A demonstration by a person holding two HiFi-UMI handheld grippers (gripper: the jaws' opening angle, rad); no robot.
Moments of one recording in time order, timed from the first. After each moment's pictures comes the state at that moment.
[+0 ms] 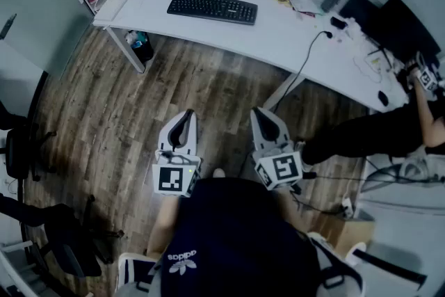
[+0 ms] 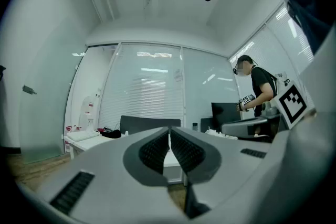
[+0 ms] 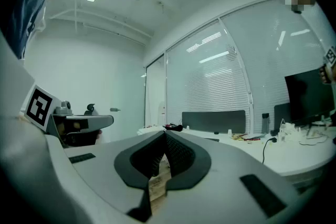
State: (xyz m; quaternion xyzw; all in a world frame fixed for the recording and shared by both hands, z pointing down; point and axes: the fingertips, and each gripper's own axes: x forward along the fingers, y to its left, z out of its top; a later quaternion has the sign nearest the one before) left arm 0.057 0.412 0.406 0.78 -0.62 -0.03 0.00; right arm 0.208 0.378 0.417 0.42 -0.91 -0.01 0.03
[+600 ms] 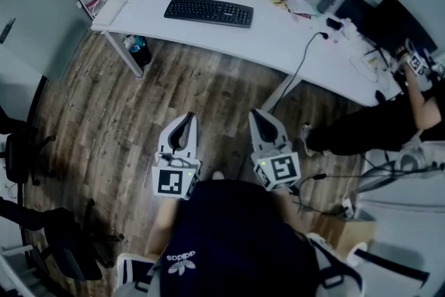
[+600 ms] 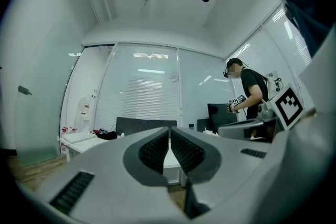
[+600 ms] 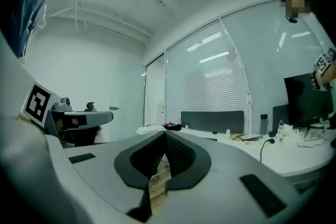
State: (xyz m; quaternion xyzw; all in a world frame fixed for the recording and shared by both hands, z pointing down) left arm 0.068 0.419 0.401 0.79 -0.61 -0.03 0.00; right arm 0.213 0.384 0.418 0.43 -0.90 0.00 0.03
